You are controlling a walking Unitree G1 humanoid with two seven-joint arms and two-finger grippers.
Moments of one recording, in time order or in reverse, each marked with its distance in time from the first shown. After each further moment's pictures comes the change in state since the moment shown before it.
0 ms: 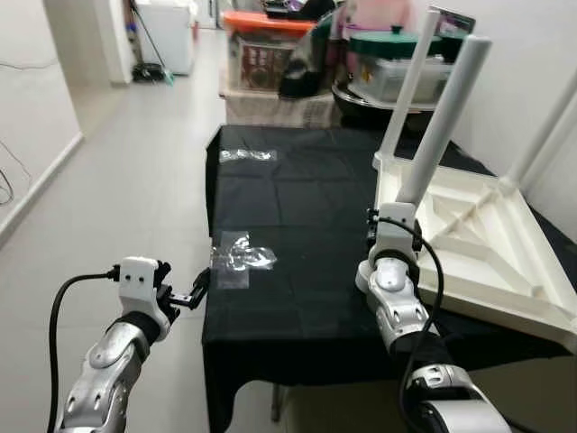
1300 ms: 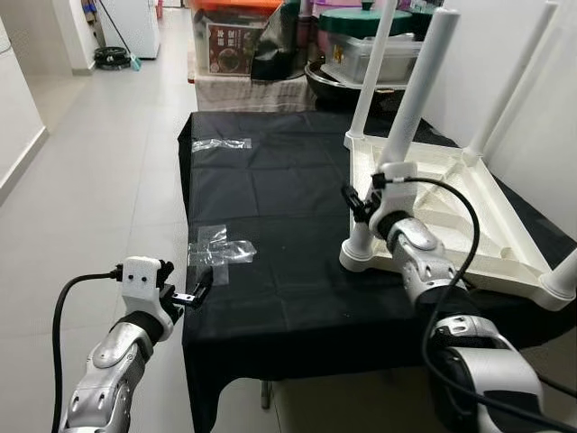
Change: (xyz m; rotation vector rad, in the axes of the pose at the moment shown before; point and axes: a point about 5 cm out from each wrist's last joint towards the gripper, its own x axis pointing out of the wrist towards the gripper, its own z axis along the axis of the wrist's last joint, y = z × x) left arm 0.001 -0.004 -0.002 -0.005 0.001 -0.015; right arm 0.024 -0.004 0.041 0.160 -0.070 0.654
